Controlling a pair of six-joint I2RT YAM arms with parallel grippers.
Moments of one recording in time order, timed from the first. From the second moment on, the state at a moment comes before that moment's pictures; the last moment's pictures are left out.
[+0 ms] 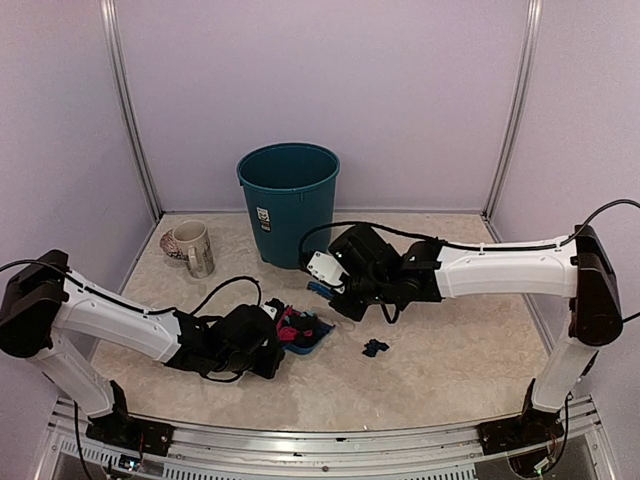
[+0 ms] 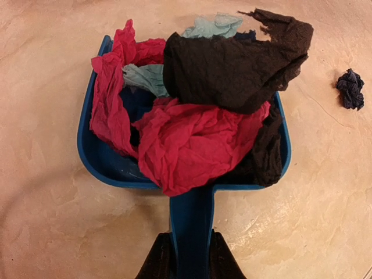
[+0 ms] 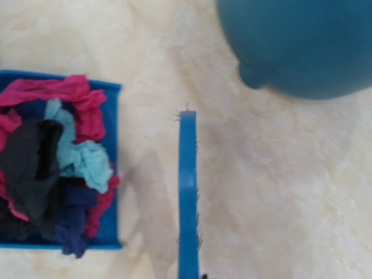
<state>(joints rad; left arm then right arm) -1.10 1.56 0.66 -0.01 -0.30 -0.57 1.05 1.73 1.30 -0.37 0.34 -0.26</state>
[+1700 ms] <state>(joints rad) -1.15 1.28 0.93 -0.25 -0.43 -0.41 0.92 1.31 0.92 -0.33 0.54 -0.05</state>
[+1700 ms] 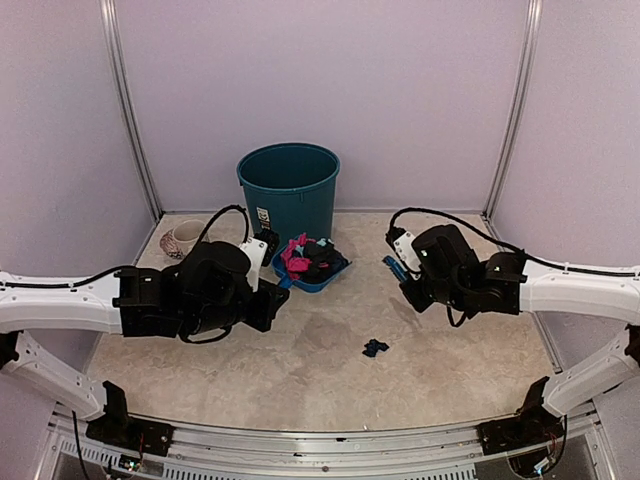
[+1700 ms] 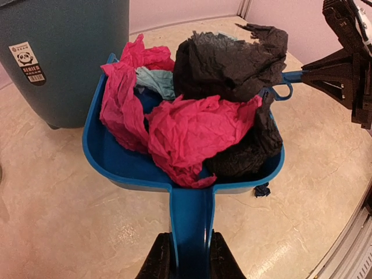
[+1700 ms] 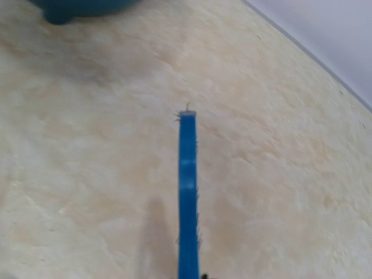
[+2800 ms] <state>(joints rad) -0.88 1.46 1.57 -0.61 -0.37 -0.16 0.81 1.22 0.76 -0.26 0.50 0.03</state>
